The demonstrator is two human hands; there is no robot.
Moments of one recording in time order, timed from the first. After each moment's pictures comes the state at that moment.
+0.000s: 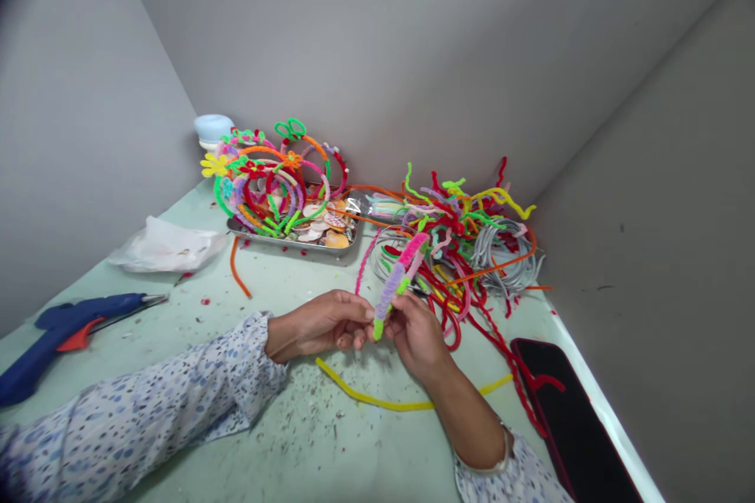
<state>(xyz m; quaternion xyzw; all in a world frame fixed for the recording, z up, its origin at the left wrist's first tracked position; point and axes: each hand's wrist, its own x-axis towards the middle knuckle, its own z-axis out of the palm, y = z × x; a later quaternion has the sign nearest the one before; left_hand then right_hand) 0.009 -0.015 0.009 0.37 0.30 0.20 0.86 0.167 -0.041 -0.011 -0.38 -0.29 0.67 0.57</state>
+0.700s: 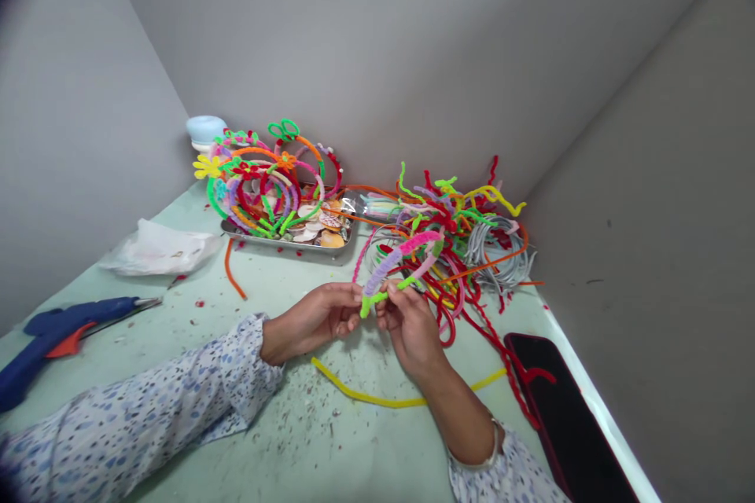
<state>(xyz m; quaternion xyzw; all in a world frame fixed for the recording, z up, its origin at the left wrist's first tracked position) 0.011 -0.014 0.010 0.34 0.30 0.30 0.84 0.166 -0.041 -0.013 -0.38 -0.29 0.62 0.62</state>
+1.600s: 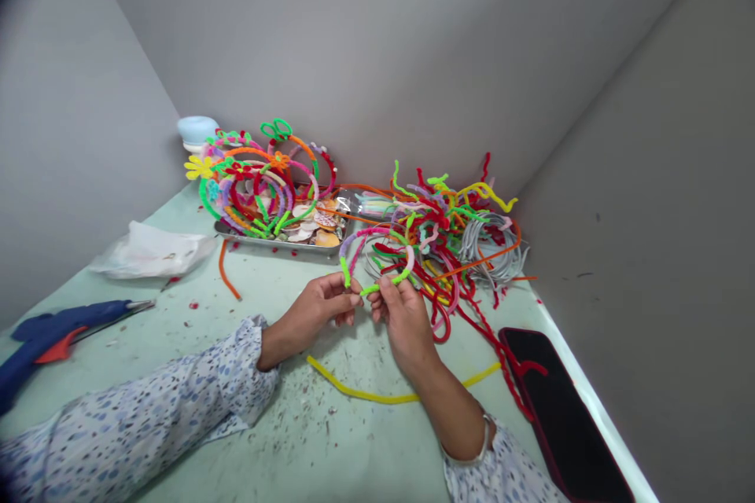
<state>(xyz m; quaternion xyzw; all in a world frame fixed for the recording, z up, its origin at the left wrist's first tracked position) 0.012 -0.018 0.012 0.53 0.35 0.37 0.68 0.164 -0.038 -0.017 -0.44 -0.36 0.55 0.61</state>
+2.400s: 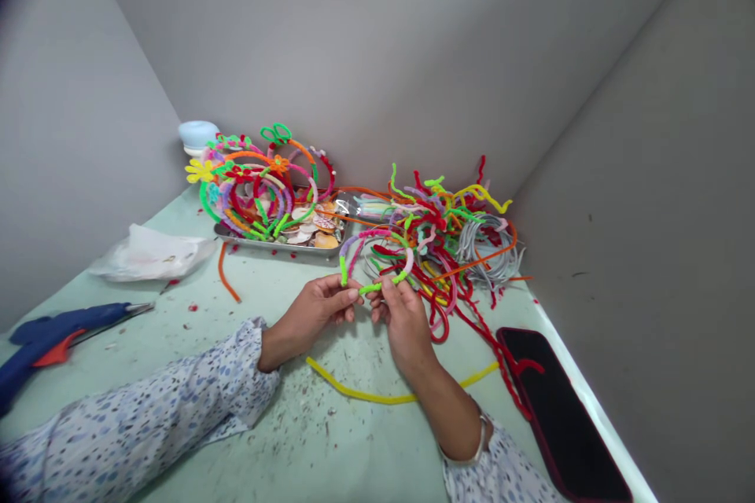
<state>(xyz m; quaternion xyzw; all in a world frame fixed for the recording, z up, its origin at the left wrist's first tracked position) 0.013 -0.019 0.007 0.51 0.34 0.39 0.69 0.163 -0.043 -0.014 -0.42 -0.37 0.54 0.63</state>
